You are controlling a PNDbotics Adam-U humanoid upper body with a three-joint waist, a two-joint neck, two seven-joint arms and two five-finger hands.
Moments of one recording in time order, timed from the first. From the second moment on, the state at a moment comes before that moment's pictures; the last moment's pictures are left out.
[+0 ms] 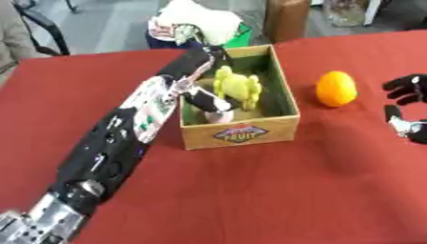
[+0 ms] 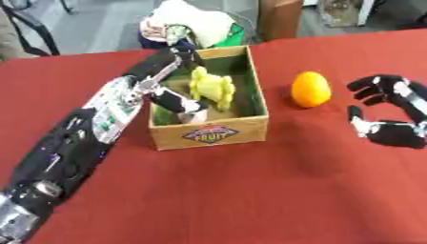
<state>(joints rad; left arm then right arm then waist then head) -0.84 0.27 -0.28 -1.20 -0.75 -0.06 -0.13 -0.46 -0.59 0.14 -1.55 0.19 -0.03 0.28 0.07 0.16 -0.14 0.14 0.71</state>
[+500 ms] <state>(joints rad) -0.63 0.39 -0.17 -1.53 -0.45 0.09 0.07 -0.52 -0.65 0.13 -1.53 0.20 -0.05 0.25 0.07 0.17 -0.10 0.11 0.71</state>
